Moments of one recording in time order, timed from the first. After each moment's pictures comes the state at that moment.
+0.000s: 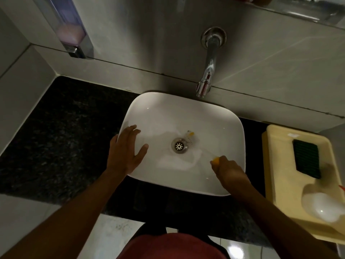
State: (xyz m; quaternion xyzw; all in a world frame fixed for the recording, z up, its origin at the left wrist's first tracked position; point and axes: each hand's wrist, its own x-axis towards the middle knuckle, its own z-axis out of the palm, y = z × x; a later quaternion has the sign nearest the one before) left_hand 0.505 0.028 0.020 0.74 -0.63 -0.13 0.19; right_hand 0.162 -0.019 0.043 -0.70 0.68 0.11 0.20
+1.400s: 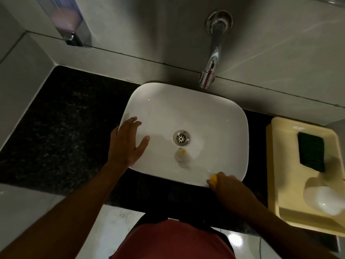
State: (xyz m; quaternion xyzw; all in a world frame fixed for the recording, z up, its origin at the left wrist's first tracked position) left_hand 0.499 0.022 0.012 0.74 -0.63 -0.13 0.19; right_hand 0.149 0.050 0.072 -0.78 0.57 0.13 0.22
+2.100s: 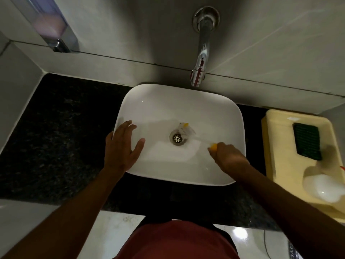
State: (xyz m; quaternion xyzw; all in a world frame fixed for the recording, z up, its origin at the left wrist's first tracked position) left_hand 0.505 0.027 0.011 0.74 -0.63 -0.13 0.20; right_hand 0.173 -0.037 0.056 -0.66 0.69 0.16 0.26
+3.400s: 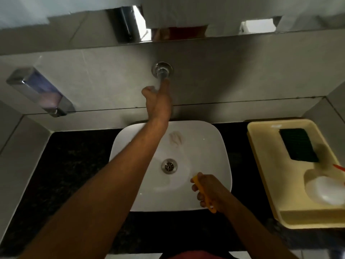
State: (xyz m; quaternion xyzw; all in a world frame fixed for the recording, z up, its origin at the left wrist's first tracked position) left_hand 0.328 -0.160 0.208 0.65 -0.30 -0.44 0.55; right_hand 0.175 0.002 0.068 -0.22 0.64 -0.17 0.71
